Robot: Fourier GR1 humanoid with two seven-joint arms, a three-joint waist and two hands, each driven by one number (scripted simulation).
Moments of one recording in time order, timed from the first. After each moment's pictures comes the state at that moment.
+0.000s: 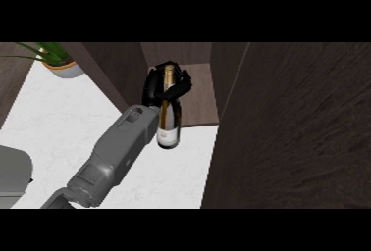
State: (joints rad) left arm -0.95 0.01 -0.25 -0.40 0.41 0.39 -0.41; right arm 0.24 -0.49 0.59 -2.50 0.00 -0.43 0.15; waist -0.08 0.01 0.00
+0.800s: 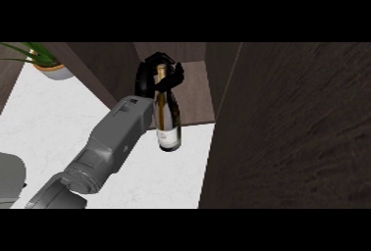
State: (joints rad) left arm -1.08 0.03 -0.16 -0.18 0.44 0.42 -0.49; right arm 0.28 -0.49 0.59 -2.50 -0.02 -0.39 0.09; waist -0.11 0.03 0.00
